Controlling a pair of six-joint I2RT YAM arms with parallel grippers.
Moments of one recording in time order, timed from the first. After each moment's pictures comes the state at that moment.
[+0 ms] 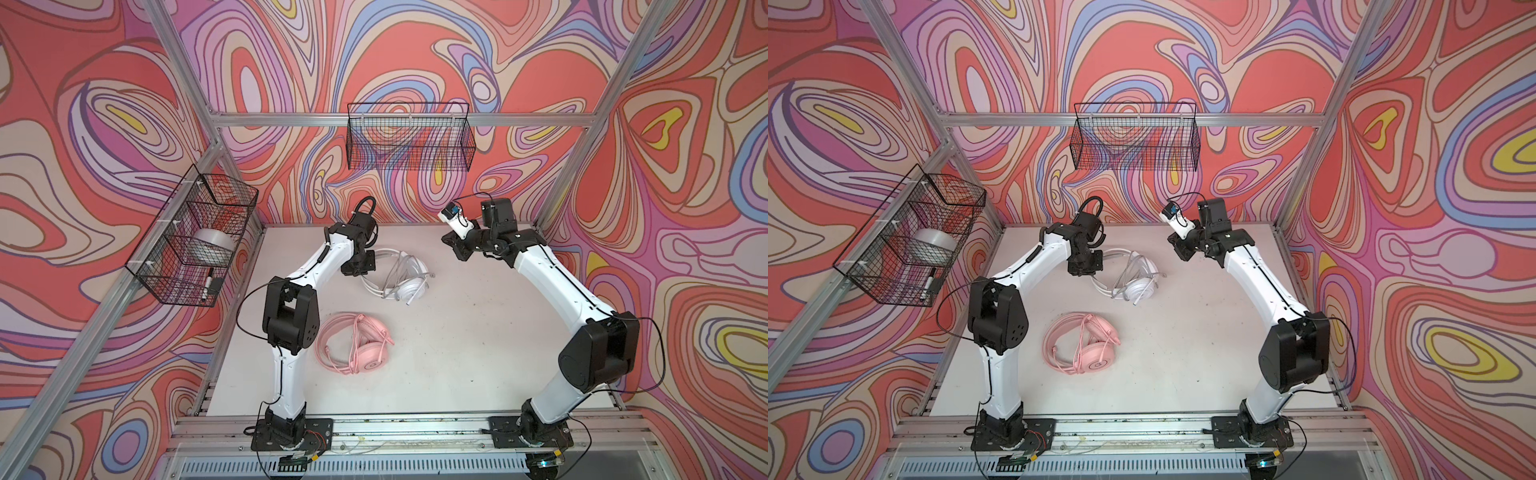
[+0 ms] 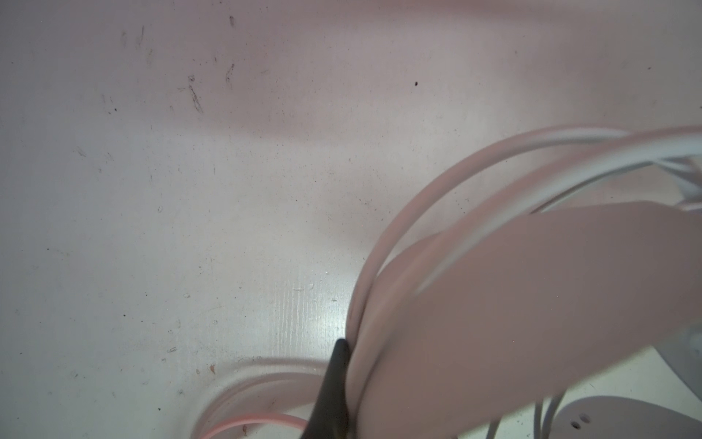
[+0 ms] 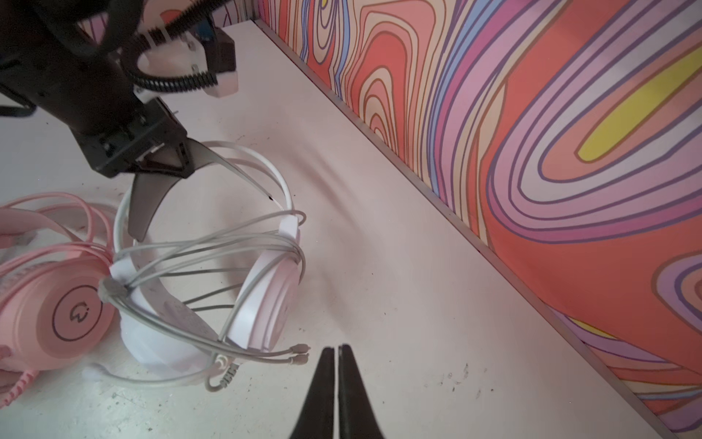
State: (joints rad) left arm -0.38 2.06 1.87 -1.07 -0.04 -0.45; right arm 0.25 1.64 1.50 -0.56 -0.40 -0.48
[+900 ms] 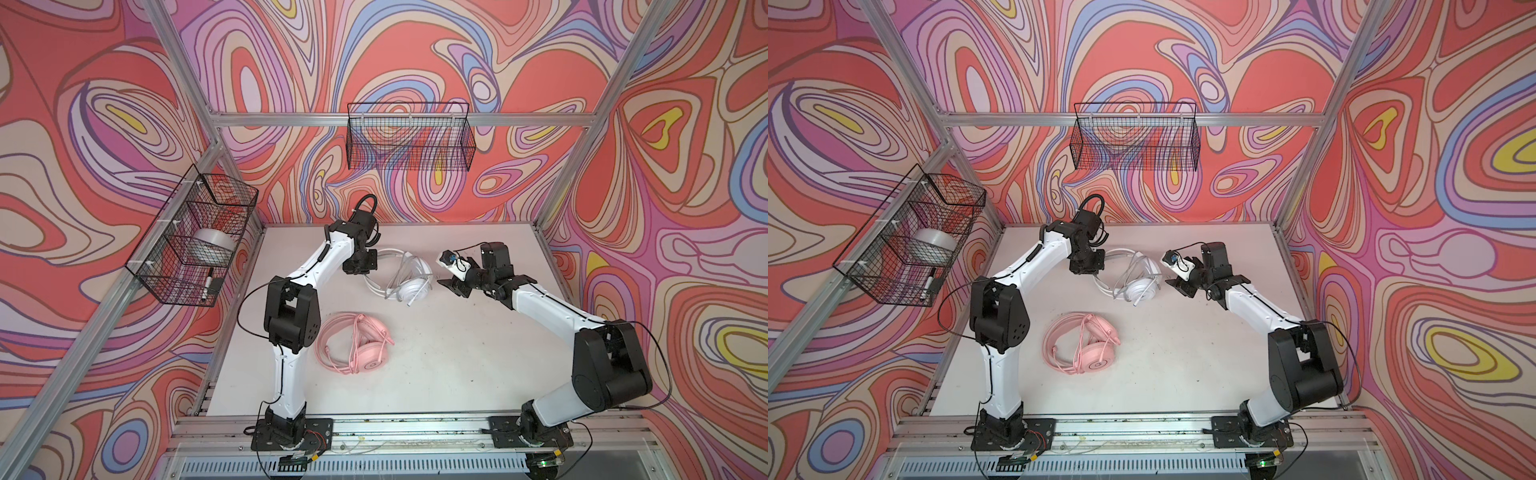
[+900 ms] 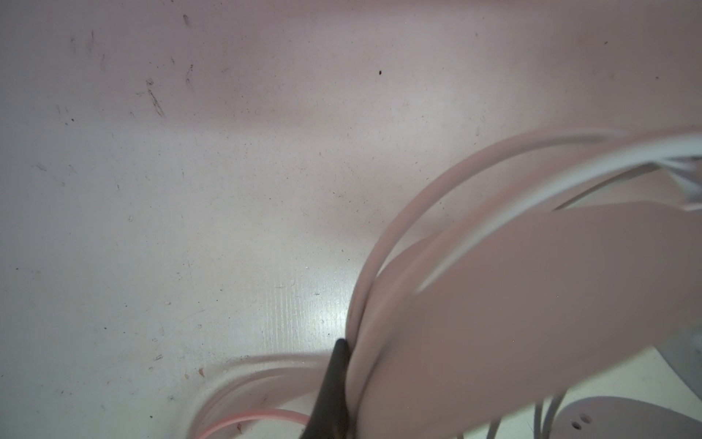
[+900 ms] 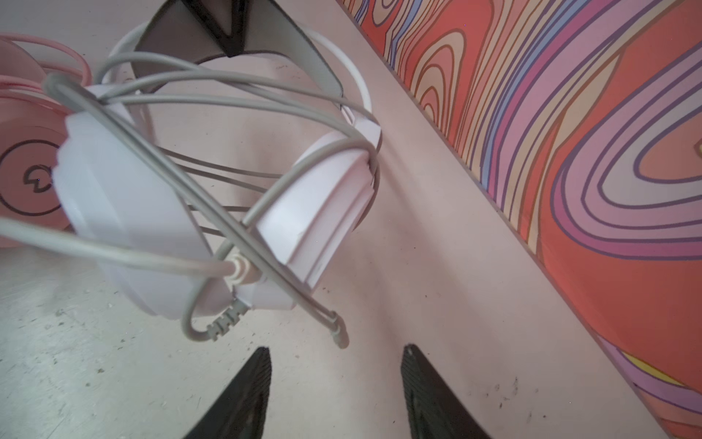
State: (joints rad) left arm -0.38 2.08 1.91 -1.11 0.02 -0.40; right arm 0.26 1.55 1.00 -0.07 -0.48 -0.72
